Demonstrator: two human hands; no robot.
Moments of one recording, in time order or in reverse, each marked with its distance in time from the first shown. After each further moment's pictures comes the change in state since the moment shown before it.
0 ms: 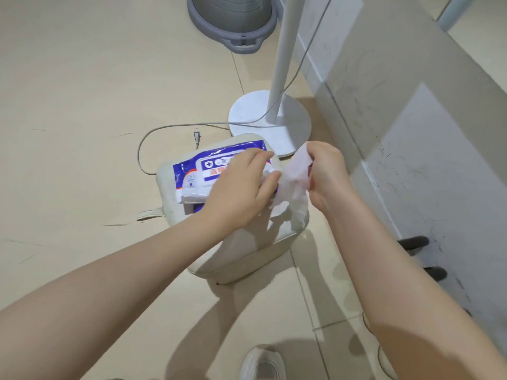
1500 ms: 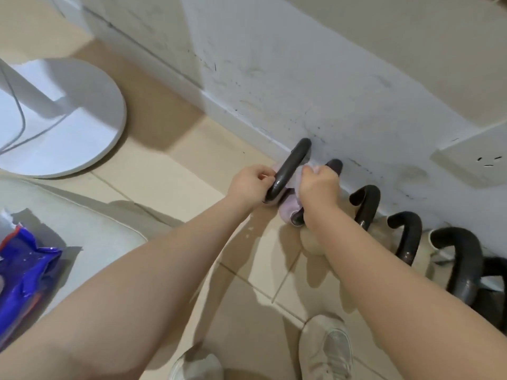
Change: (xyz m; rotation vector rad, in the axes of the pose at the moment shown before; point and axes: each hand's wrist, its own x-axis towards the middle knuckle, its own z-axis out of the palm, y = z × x) left_hand 0.064 0.118 0.288 -0.440 -0.899 -0.258; right_hand 0.049 0.150 -0.240 -0.133 0.839 0.305
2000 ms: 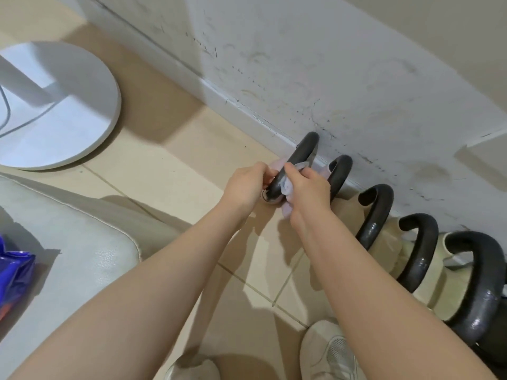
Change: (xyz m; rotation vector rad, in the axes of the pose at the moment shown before) left_hand 0.001 -0.010 0.002 -0.306 0.031 -0.145; right_hand 0.001 0.015 0.031 0.470 -0.091 0.182
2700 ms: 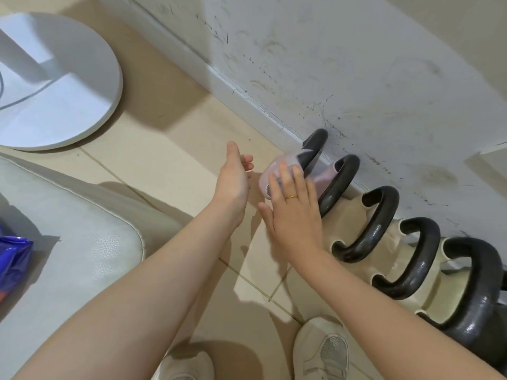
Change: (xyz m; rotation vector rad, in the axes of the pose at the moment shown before) left_hand 0.005 -0.008 -0.011 -0.396 0.214 -0.053; right_hand -0.019 0.054 -0.027 -1.448 -0.105 -1.105
